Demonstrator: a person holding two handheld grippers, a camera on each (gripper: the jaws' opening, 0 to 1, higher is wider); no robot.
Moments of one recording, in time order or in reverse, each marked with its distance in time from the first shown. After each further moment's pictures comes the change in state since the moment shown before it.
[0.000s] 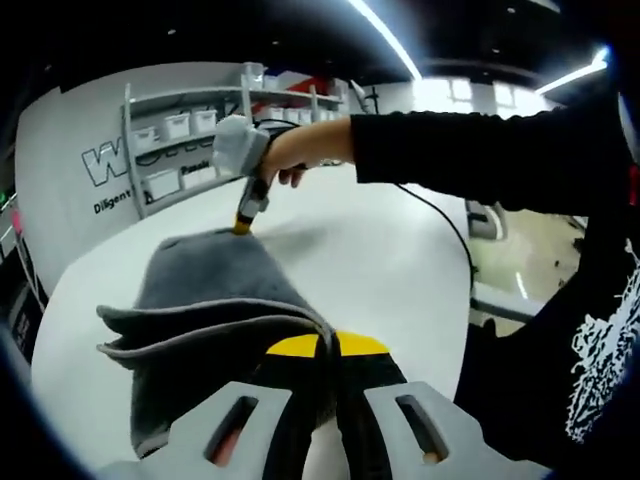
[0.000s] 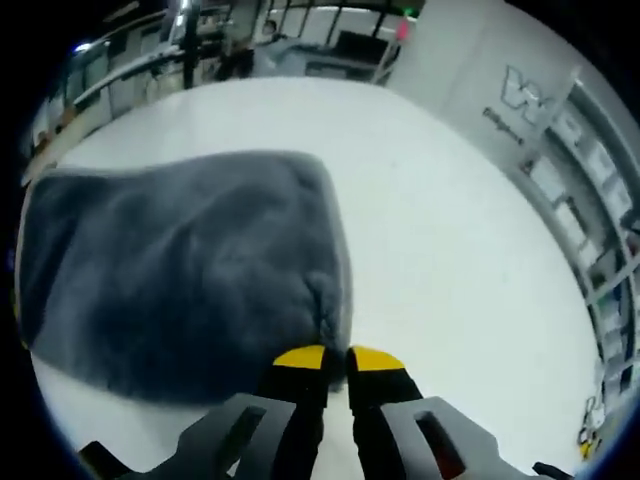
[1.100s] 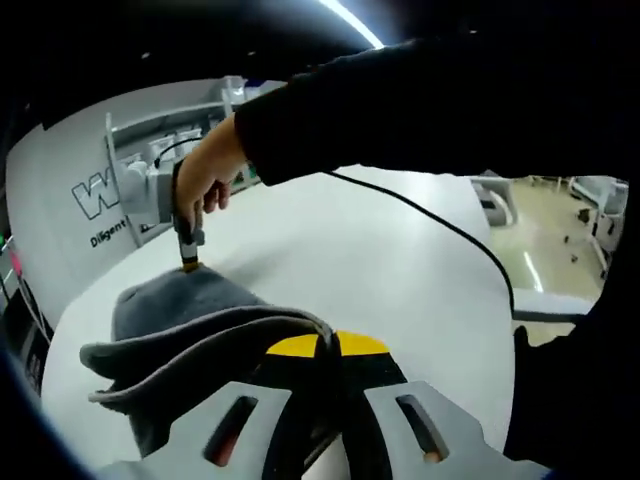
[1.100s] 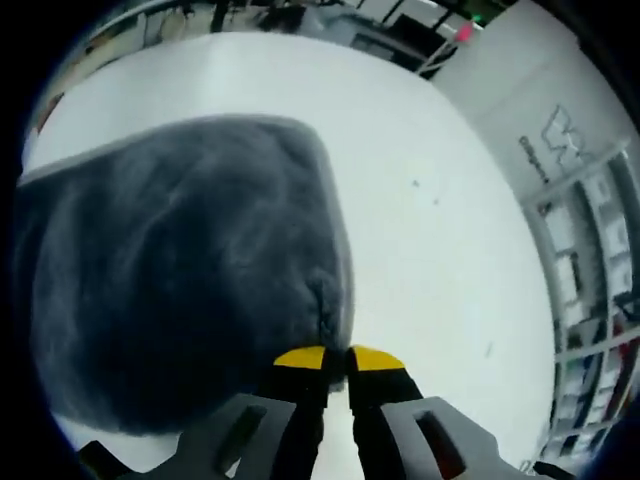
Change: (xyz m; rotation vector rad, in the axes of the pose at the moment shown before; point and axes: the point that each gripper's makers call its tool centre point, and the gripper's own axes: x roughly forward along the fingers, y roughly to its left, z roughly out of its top) left arm 0.067 -0.005 0.025 0.128 -0.025 0.021; right arm 0.026 -0.003 0.030 -0.263 0.118 -0.038
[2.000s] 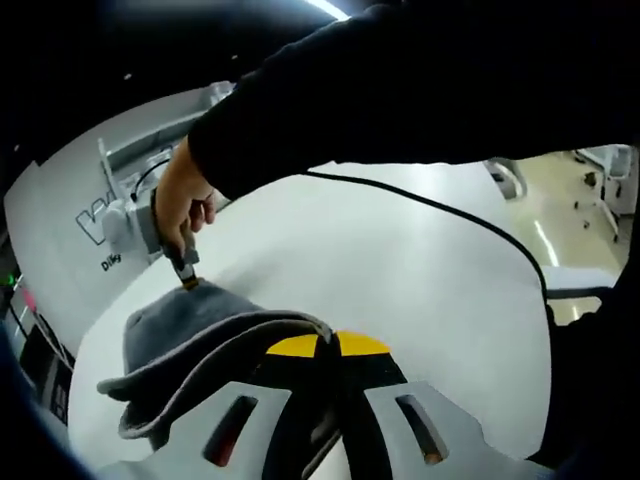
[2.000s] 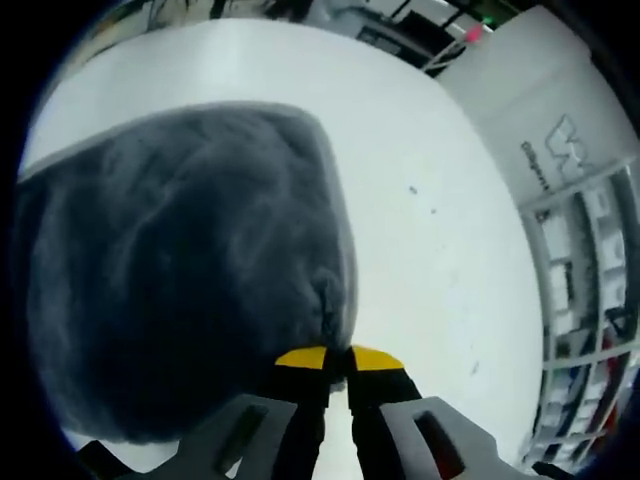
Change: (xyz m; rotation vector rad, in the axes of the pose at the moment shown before) left arm 0.017 0.007 0.005 0.118 0.036 0.048; right arm 0.014 -0.017 0.011 -0.070 0.054 -0.033
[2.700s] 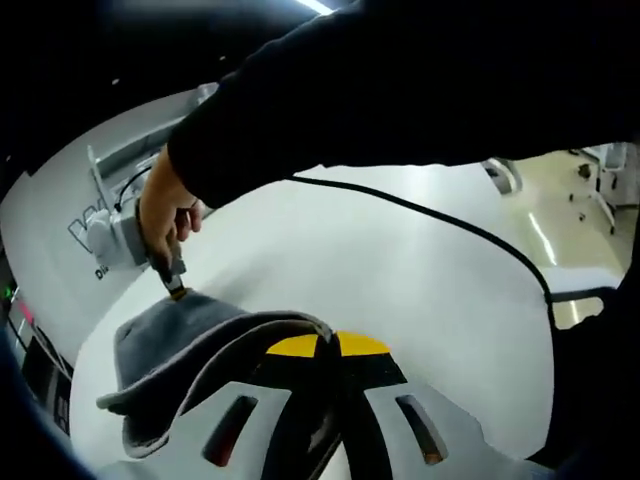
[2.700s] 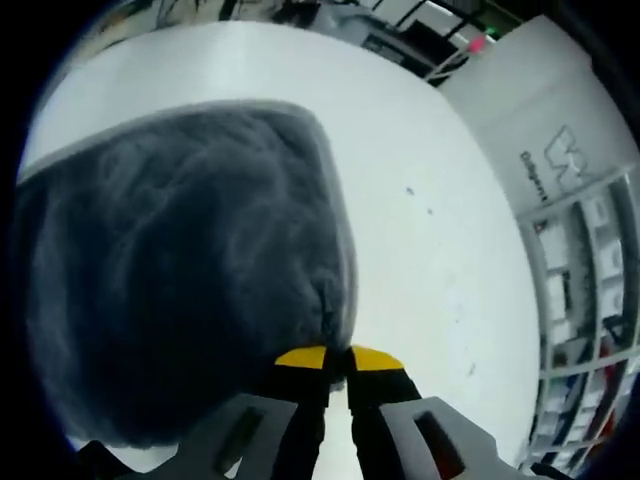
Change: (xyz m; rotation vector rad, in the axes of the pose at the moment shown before) left arm 0.022 -0.015 0.013 0.038 0.008 -0.030; right arm 0.007 -0.018 -0.007 -0.016 -0.038 -0.011
